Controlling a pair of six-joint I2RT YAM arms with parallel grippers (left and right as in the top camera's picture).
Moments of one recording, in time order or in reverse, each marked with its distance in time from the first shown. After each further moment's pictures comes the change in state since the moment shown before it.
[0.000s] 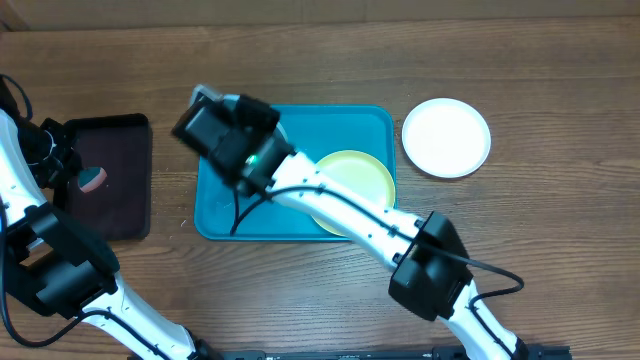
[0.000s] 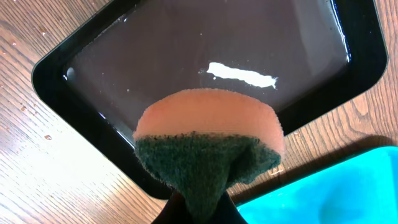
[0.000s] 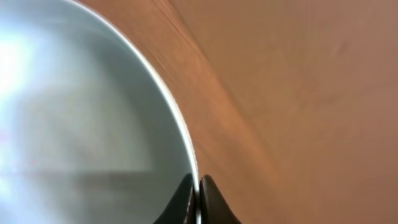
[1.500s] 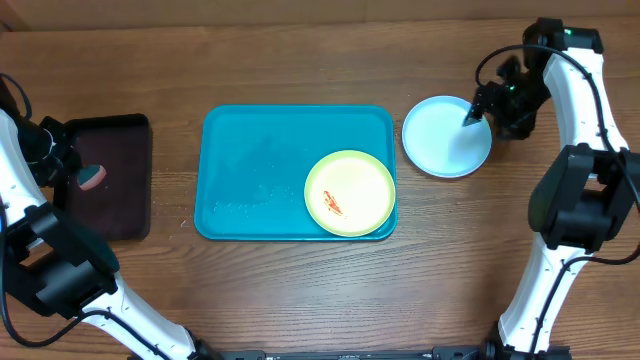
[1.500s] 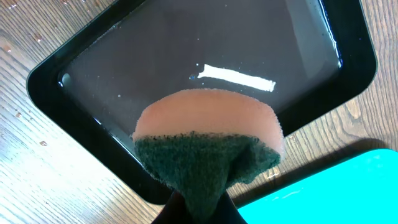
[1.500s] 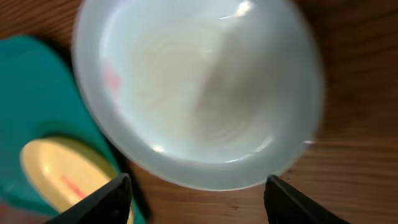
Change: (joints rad) left arm 0.000 0.000 -0.001 0.021 0.007 0.000; right arm -1.074 -0.011 -0.158 -0.584 -1.108 0.327
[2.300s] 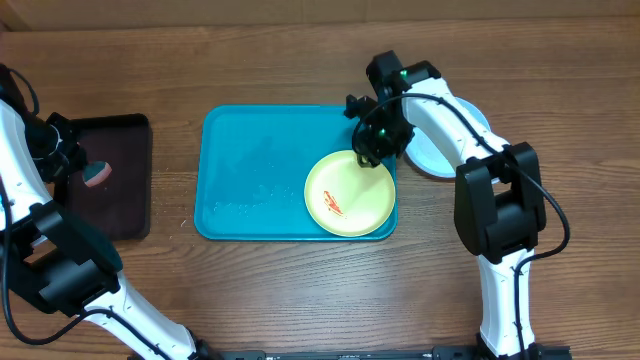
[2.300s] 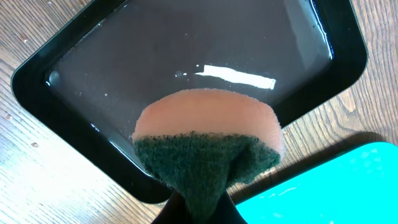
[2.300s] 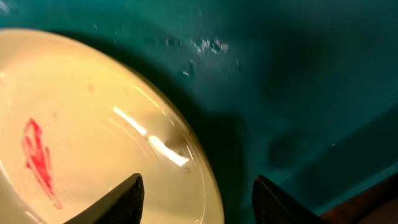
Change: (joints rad) left arm -0.025 0.000 0.000 0.004 0.000 0.000; right arm 0.491 0.000 -0.225 0.281 0.116 -0.393
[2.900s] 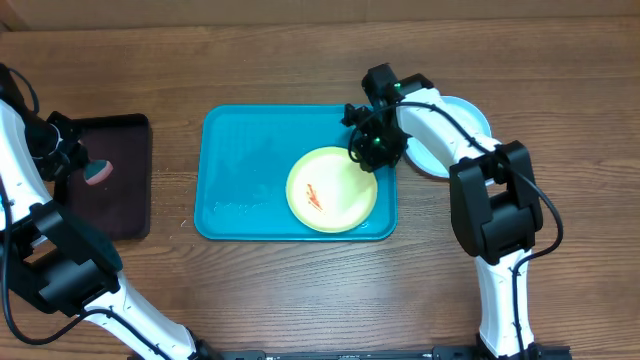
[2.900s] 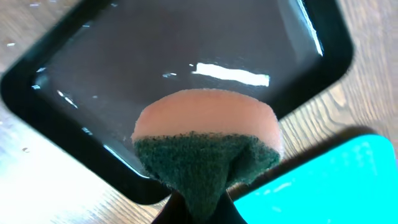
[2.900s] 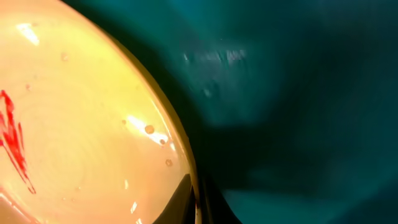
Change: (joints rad) left arm -0.005 0.000 0.000 0.009 0.037 0.028; right arm 0.029 0.002 -0.067 0.102 -0.057 0.125
